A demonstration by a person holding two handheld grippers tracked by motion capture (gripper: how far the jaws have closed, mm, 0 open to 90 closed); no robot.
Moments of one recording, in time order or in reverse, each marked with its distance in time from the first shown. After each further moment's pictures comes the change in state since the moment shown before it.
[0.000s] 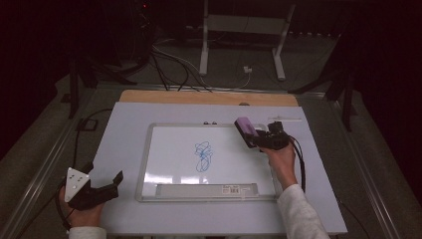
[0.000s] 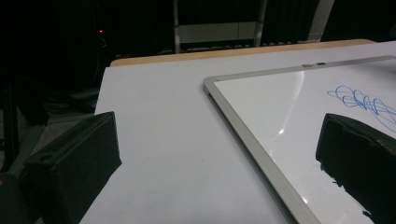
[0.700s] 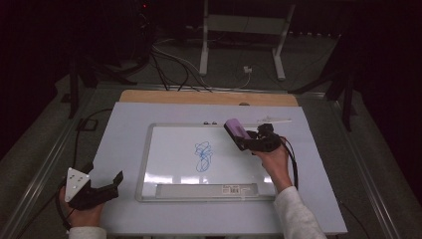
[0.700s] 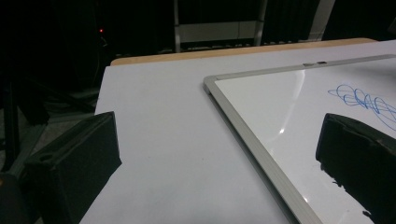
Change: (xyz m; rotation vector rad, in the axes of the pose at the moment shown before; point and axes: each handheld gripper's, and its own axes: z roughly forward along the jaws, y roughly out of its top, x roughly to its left) left arm 0.000 0.000 0.000 0.003 0.001 0.002; right arm 0.034 0.002 0.004 0.015 0.046 -0.107
